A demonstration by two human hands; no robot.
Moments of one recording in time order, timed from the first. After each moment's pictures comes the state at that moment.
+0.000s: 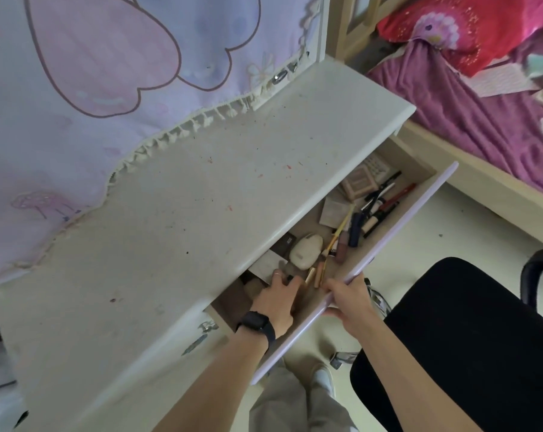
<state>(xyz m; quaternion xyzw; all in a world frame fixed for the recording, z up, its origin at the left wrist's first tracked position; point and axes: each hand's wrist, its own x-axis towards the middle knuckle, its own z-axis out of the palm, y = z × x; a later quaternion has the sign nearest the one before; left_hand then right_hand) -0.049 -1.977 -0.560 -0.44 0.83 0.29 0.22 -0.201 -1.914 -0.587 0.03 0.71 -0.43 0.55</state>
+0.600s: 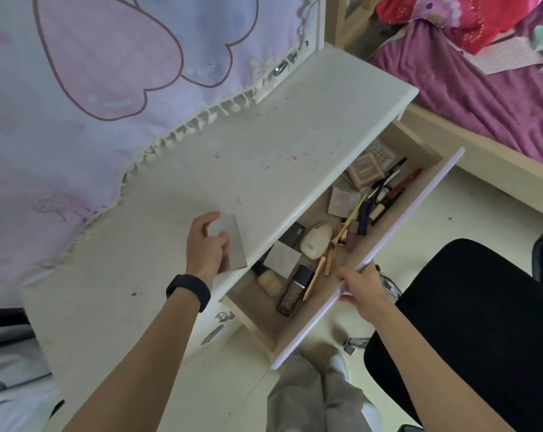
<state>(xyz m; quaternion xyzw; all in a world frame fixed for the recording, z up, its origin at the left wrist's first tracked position) 0.020 -2.065 -0.481 -0.69 0.42 0.51 -0.29 -0.202 -1.905 -0.584 0.02 0.71 -0.43 0.56</state>
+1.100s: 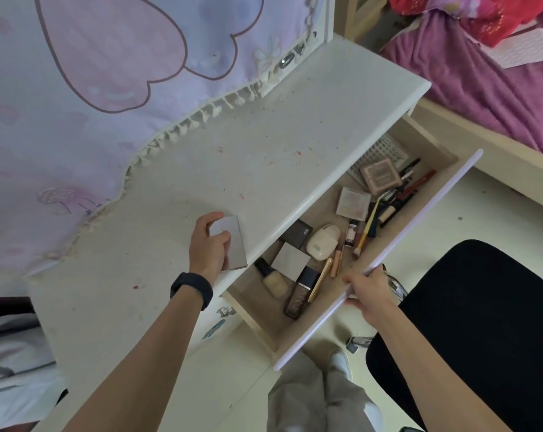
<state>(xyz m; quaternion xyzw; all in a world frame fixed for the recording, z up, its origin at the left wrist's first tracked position) 0.025 -2.063 -0.496 -0.70 0.45 0.49 -0.26 -0.204 -1.898 -0.595 0.04 0.72 -0.43 0.55</state>
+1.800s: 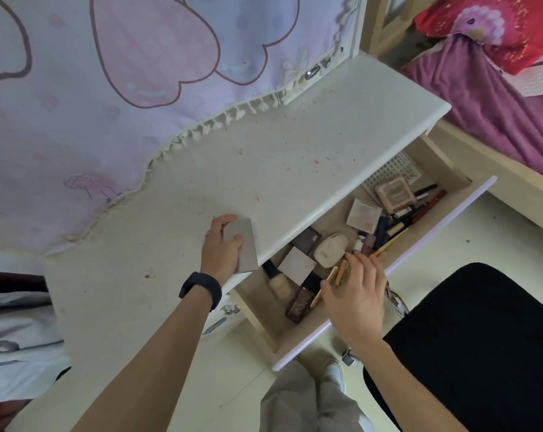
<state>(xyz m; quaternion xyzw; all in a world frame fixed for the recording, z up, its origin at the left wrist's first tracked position) 0.032 -2.055 -0.498 -0.69 0.48 0.49 -0.23 -0.157 -1.891 -0.560 -0.43 0.85 -0.24 0.18</state>
